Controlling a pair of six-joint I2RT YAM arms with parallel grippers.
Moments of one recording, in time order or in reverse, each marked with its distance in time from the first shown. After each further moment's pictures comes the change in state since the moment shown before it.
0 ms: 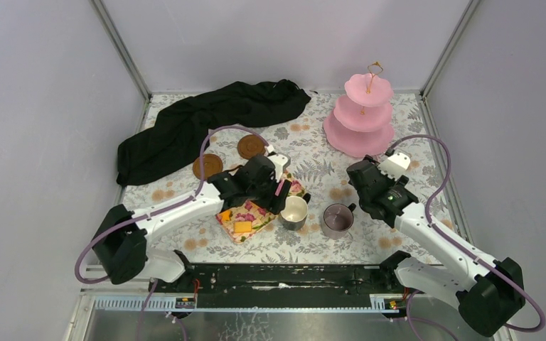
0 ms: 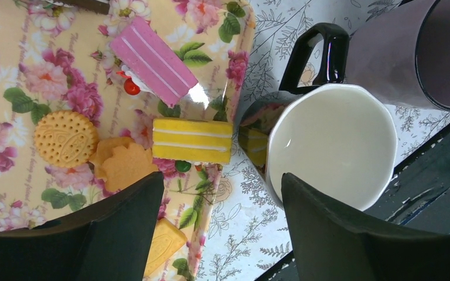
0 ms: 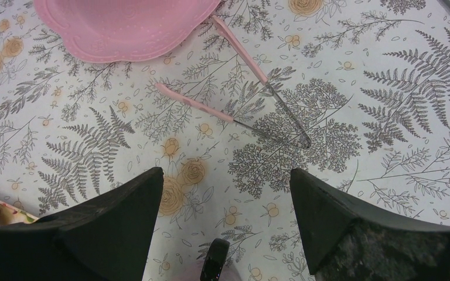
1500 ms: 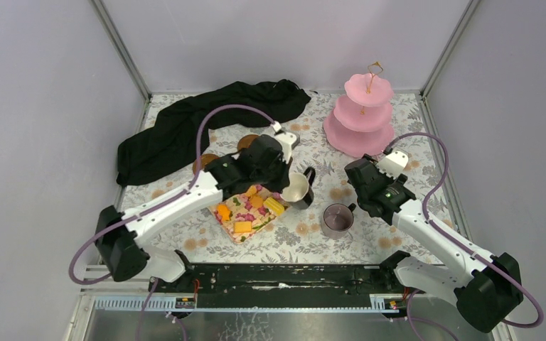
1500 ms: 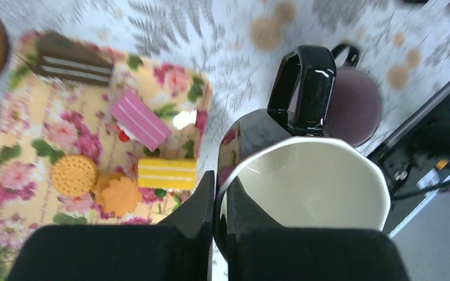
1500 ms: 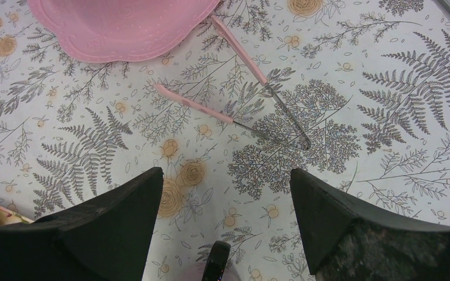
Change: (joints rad) left arm -0.027 0.060 0.255 -0.120 0.006 -0.039; right arm 0.000 0.035 0.018 -0.003 0.011 0.000
